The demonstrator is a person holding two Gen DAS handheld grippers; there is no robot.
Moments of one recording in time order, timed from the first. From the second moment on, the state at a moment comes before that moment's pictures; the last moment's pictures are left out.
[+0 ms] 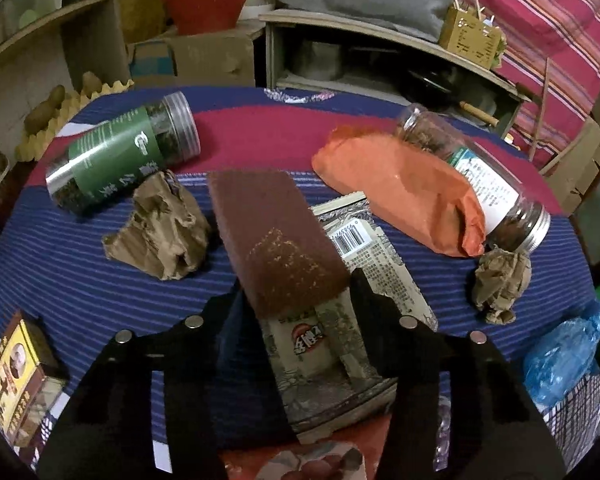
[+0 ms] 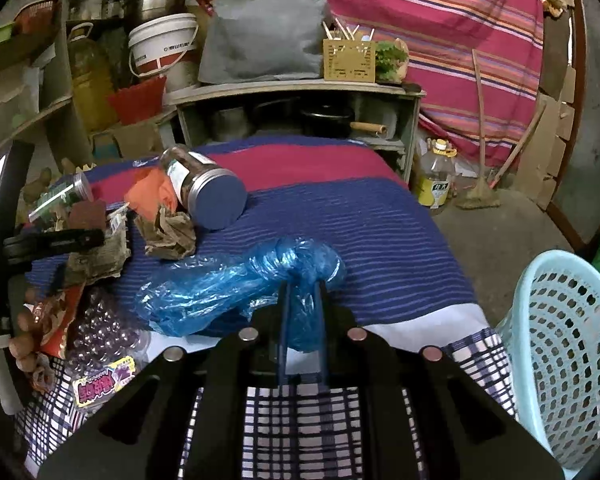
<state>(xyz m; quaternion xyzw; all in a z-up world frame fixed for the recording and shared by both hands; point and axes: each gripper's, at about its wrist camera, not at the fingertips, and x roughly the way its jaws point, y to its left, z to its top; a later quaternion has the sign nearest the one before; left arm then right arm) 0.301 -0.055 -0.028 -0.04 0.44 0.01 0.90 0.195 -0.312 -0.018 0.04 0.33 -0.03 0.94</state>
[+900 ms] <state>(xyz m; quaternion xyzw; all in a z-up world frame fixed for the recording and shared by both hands) 0.270 0.002 0.002 -0.02 0.41 0.09 0.91 0.169 -0.342 0.011 0.09 0.31 -0.03 0.95</state>
